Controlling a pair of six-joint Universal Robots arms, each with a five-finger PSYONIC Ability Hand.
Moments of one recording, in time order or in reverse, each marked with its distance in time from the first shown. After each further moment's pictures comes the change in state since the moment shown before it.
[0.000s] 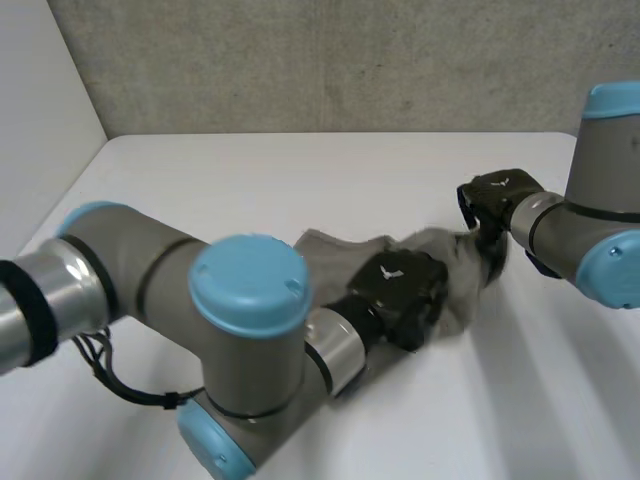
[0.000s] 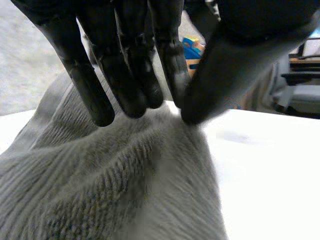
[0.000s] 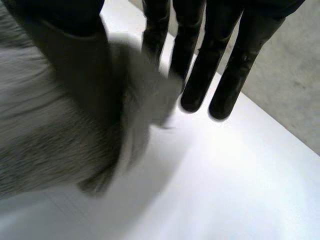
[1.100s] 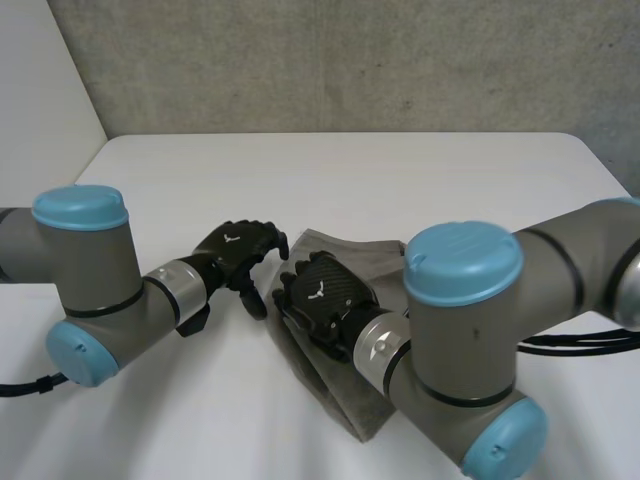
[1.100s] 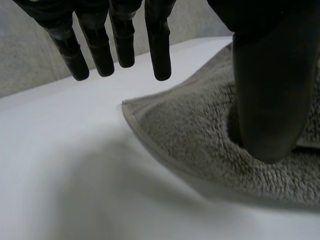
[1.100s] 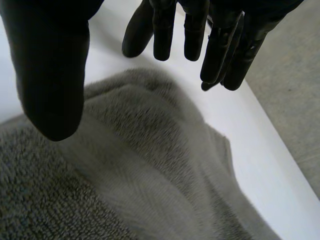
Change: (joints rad) left arm 0.518 0.011 -0.167 -0.006 0.203 0.298; right arm 0.467 -0.078 0.332 -0.298 -0.102 -0.231; left_hand -0.606 -0.629 -0.637 -0.659 -0.647; right_hand -0.356 -0.361 -0.374 -0.365 -0.338
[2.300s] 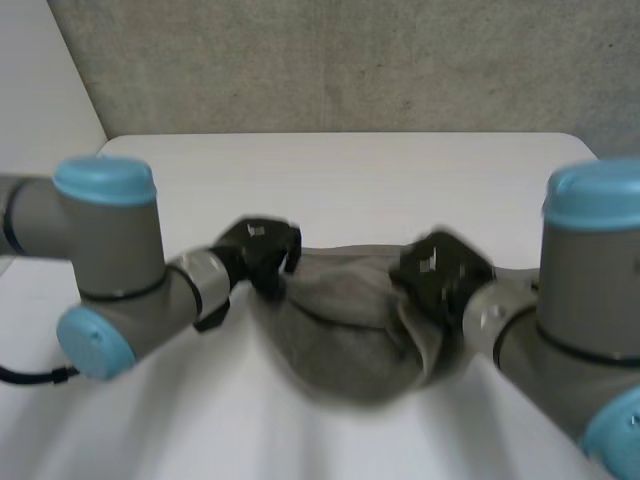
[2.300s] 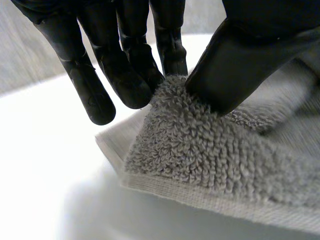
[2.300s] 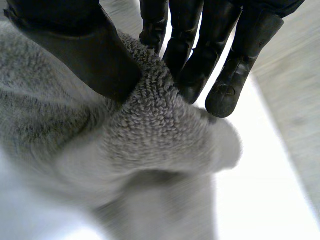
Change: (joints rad) left arm -0.109 0.036 0.145 -0.182 -0.091 -0.004; right arm -0.219 -0.255 0.119 0.169 0.103 -0.115; left_hand 1.002 1.043 1.050 1.058 1.032; right_hand 0.934 0.944 0.944 0.950 0.919
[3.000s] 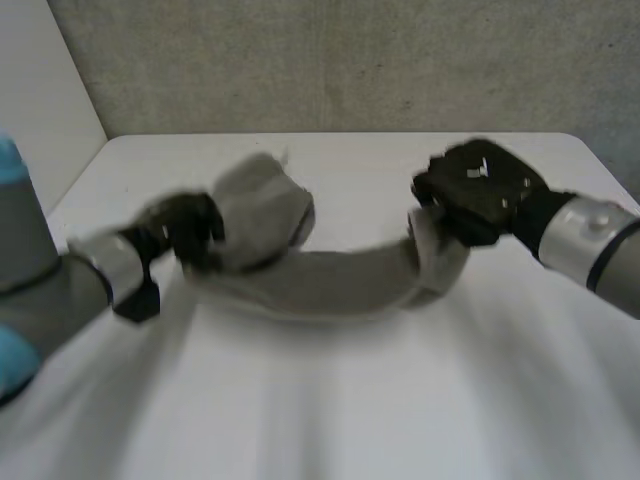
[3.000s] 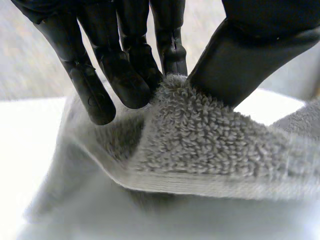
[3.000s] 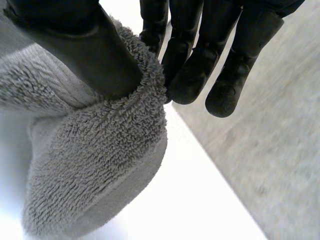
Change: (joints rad) left arm 0.206 0.255 -0.274 0.038 -0.006 -0.283; right arm -0.340 -0.093 0.018 -0.135 -0.585 0.190; left_hand 0.000 0.003 0.003 0.000 0.000; right_hand 0.005 0.010 0.017 0.000 0.000
